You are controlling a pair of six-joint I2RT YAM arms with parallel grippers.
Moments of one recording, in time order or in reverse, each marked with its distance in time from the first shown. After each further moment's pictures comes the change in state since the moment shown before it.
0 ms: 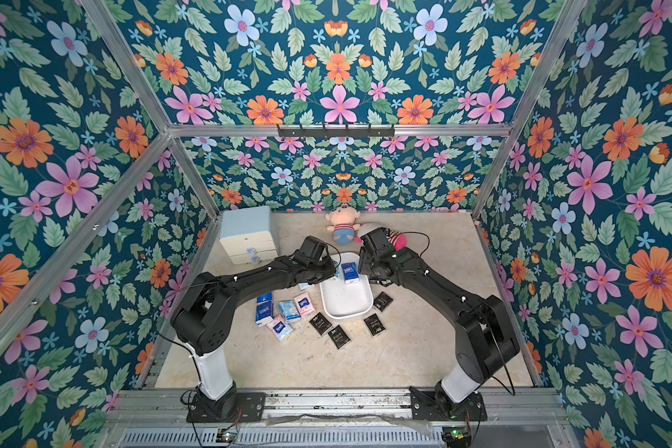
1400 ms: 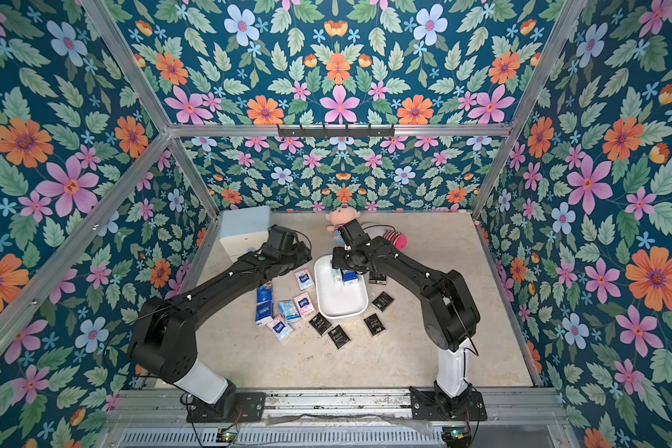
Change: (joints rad) left arm 0.175 -0.305 -0.126 -0.121 -0.170 0.064; right arm 0.057 0.329 0.304 0.058 -0.264 -0.050
